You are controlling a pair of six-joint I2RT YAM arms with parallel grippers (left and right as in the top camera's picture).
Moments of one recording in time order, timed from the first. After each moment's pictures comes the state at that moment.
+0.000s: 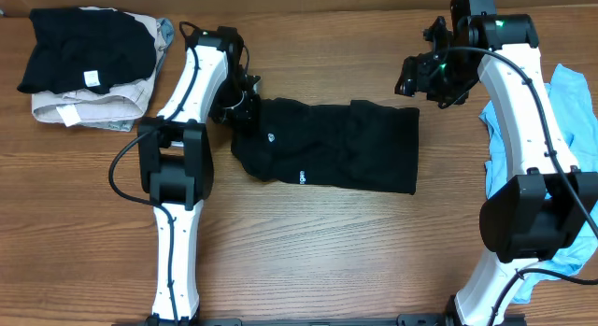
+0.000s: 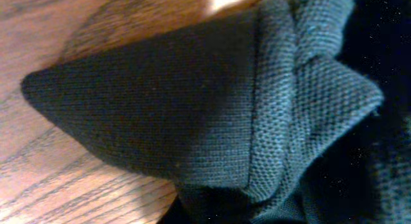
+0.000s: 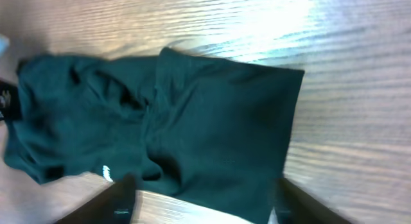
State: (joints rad) left arm -0.14 2.55 2.23 -1.41 0.21 0.10; right arm 0.04 2.00 1.95 -1.29 -0.28 0.12
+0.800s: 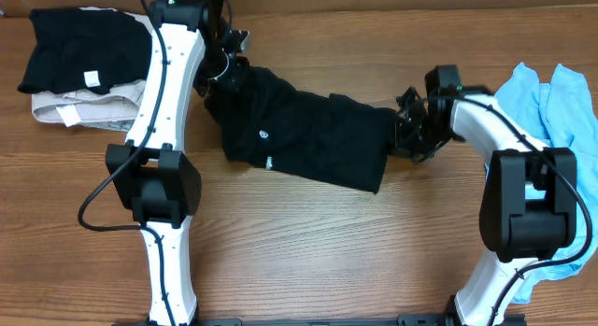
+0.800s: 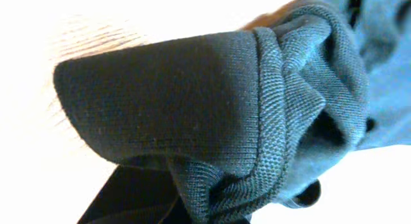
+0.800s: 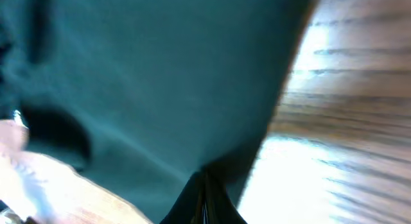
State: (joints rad) left arm -0.13 2.32 2.39 -1.54 0.20 0.10; right arm 0.04 2.01 1.32 -0.81 -0.52 0.12
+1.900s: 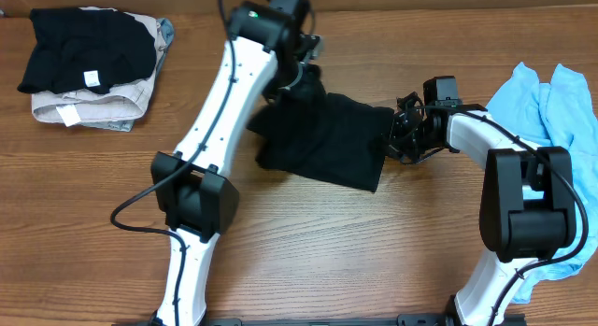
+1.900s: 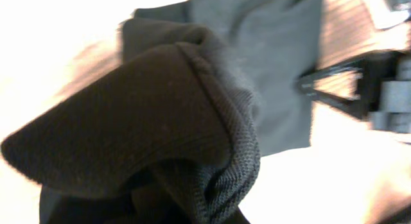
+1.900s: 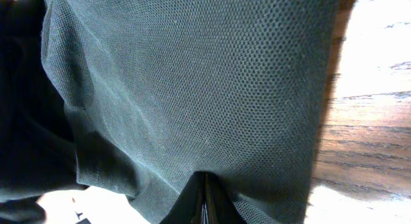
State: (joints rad) left arm -0.42 2.31 2.42 -1.47 0.26 -0.12; right arm 0.04 2.01 1.20 -0.54 -0.69 0.40
